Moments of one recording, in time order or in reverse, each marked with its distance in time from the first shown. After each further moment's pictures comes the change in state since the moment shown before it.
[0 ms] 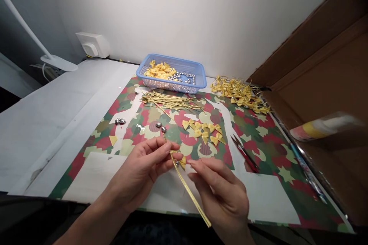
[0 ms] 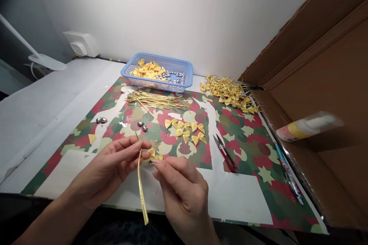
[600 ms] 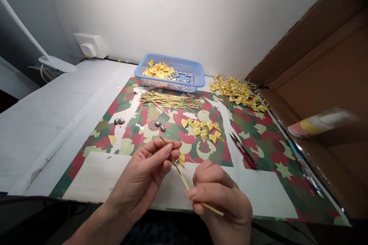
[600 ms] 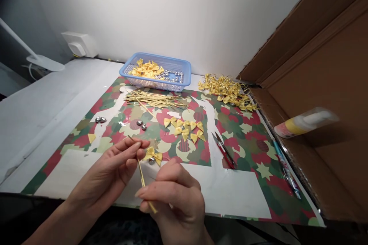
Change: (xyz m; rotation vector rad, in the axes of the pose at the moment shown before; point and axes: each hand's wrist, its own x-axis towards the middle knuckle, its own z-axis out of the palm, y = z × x) left_hand -0.007 -0.010 0.010 -0.177 0.112 0.019; right_hand 0.007 -0.018 0.006 0.335 0.029 0.006
